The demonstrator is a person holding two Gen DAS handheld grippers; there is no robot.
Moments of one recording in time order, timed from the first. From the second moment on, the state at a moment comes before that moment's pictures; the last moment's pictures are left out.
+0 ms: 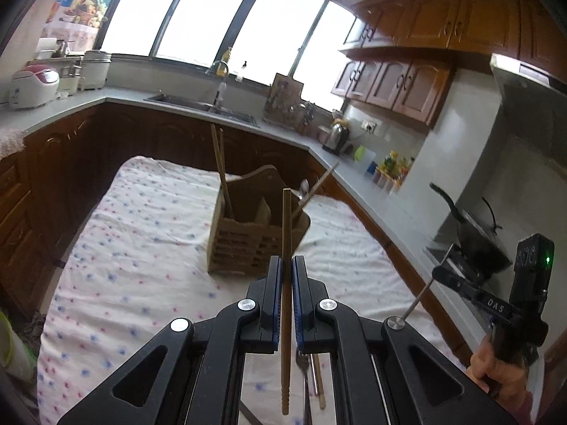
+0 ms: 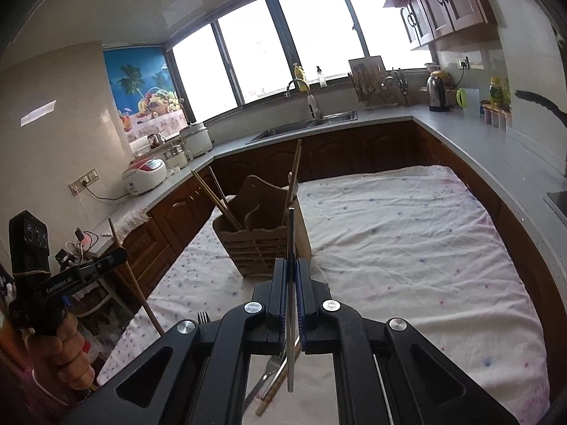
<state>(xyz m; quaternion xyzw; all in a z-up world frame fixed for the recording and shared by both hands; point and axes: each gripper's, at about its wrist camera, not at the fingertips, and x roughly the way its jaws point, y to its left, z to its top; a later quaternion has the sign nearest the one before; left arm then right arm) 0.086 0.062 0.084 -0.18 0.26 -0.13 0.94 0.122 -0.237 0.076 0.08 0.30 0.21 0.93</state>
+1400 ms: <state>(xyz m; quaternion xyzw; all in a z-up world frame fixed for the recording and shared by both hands) 0.260 0.101 0.084 -0.19 0.11 -0.03 0.97 0.286 -0.162 0.117 0.09 0.19 0.22 0.95</state>
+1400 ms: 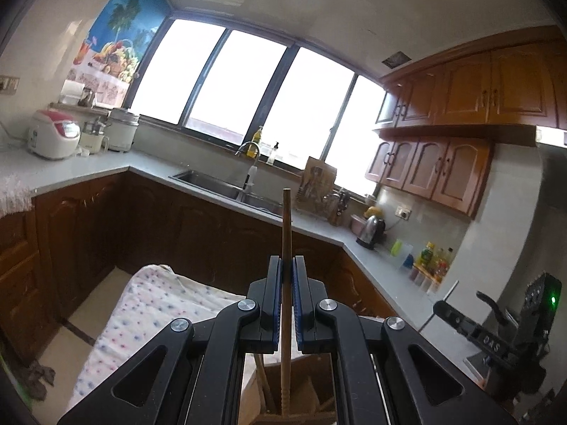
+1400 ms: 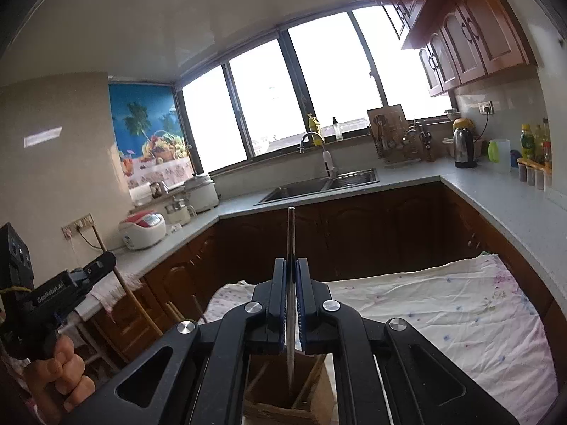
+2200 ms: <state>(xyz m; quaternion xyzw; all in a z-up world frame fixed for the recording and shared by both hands) 0.295 0.072 0.010 -0.18 0.19 -0.02 0.96 0.294 -0.153 0.036 0.10 0.27 0.21 0.93</state>
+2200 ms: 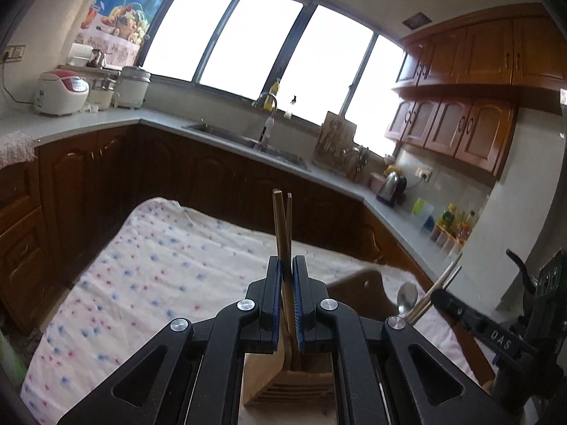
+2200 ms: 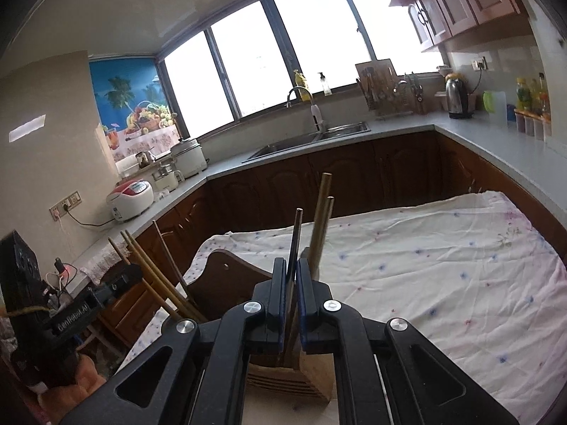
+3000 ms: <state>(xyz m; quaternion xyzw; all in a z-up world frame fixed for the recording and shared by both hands) 0.295 0.063 0.025 -0.16 0.22 -0.02 0.96 0.308 -0.172 0.029 0.14 0.30 0.21 0.92</state>
